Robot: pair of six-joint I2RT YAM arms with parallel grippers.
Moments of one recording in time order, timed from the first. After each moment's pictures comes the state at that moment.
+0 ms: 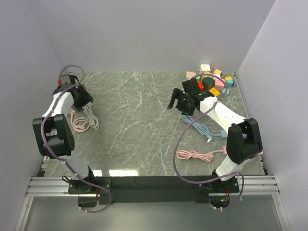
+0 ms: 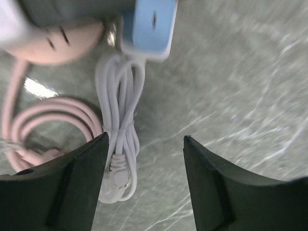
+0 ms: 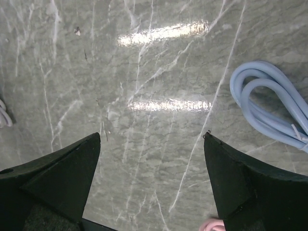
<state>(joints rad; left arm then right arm) 0.21 1.71 1.32 -0.56 0.02 -0.54 0.39 1.63 1.25 -0.55 -0.08 0.67</state>
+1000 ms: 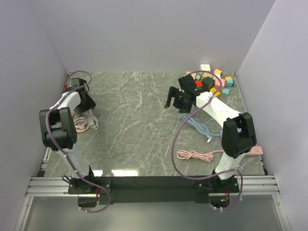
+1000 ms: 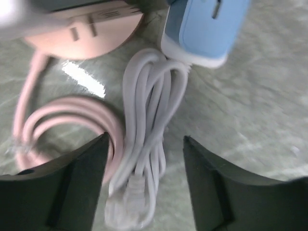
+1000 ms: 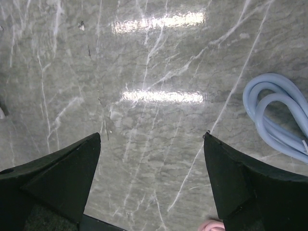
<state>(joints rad) 0.14 1.82 1.29 -0.58 -0.20 -0.57 0.40 1.74 1.38 -0.62 -0.10 0.62</state>
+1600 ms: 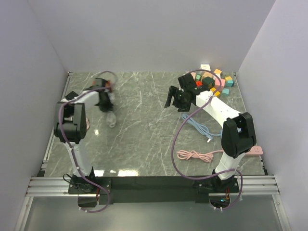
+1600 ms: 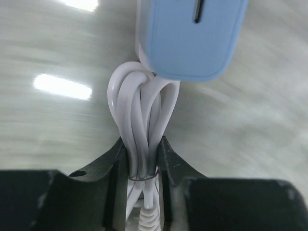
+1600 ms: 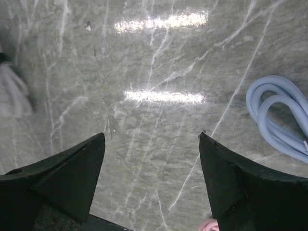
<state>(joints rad) -0.02 1.97 1.35 -0.50 -0.04 -0.46 0.41 1.74 1.39 -0.63 -0.12 0.61</state>
